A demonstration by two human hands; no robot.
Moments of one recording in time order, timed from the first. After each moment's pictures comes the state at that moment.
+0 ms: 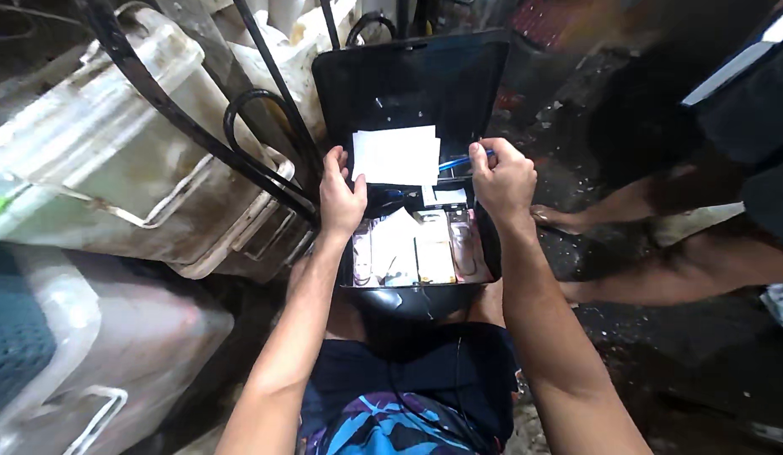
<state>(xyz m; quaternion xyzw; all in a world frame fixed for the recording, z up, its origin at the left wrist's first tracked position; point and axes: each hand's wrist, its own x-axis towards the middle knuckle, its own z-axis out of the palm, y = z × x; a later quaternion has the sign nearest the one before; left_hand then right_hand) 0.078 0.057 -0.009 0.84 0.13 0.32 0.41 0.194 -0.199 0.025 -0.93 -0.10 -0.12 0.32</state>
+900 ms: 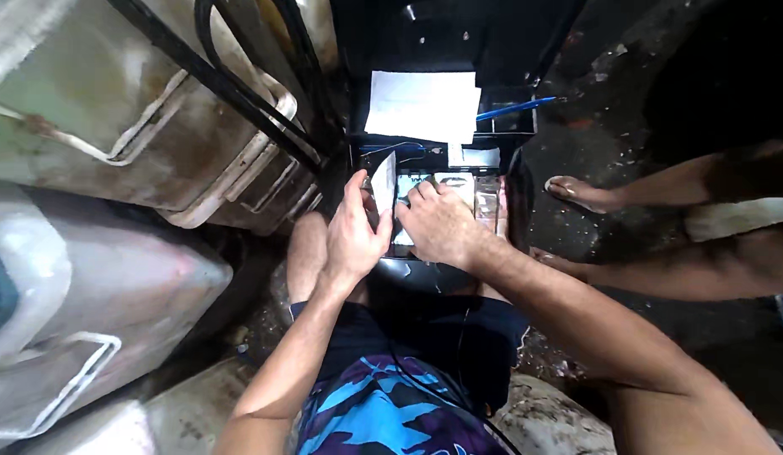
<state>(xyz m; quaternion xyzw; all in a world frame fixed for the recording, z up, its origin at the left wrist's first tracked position) -0.042 -0.004 -0.027 0.91 0.21 0.17 0.31 0.077 -0.131 0.004 -0.82 -0.55 0.12 -0.10</state>
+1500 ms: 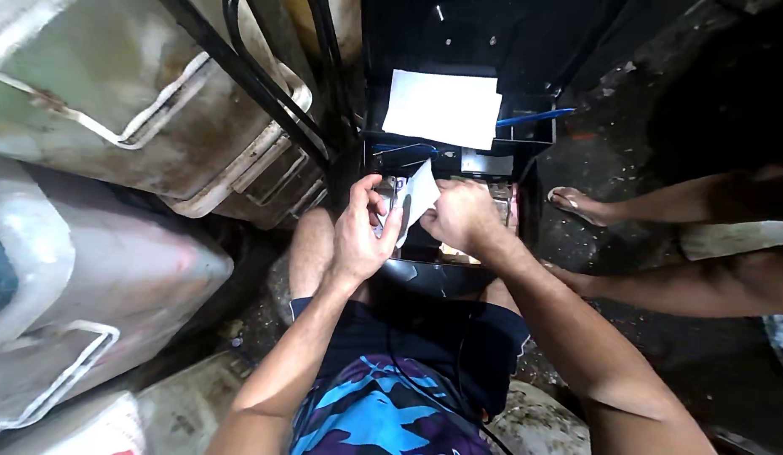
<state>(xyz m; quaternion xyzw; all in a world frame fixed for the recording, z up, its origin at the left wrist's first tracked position) -0.046 0.005 -0.037 0.85 0.14 0.24 0.44 0.097 -0.144 -0.003 -0.87 -0.48 0.06 0.09</state>
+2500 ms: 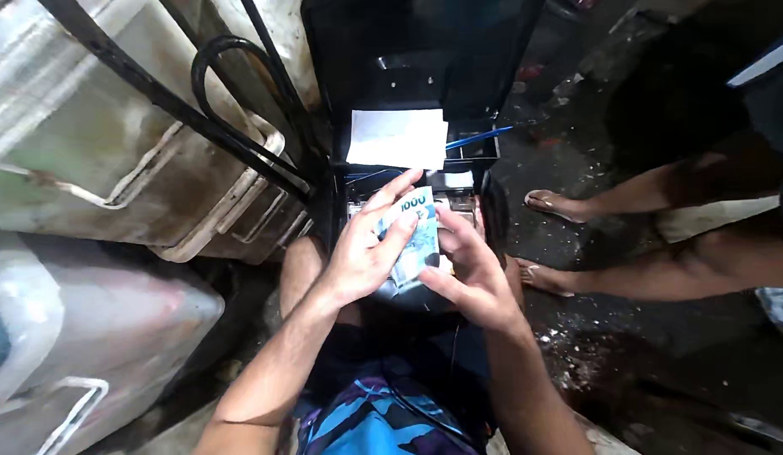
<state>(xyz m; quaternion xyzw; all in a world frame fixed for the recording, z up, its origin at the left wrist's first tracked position) -0.015 -0.020 0.061 0.76 -0.06 0.12 0.63 0.040 -0.215 0.011 -0.59 -0.36 0.17 0.70</state>
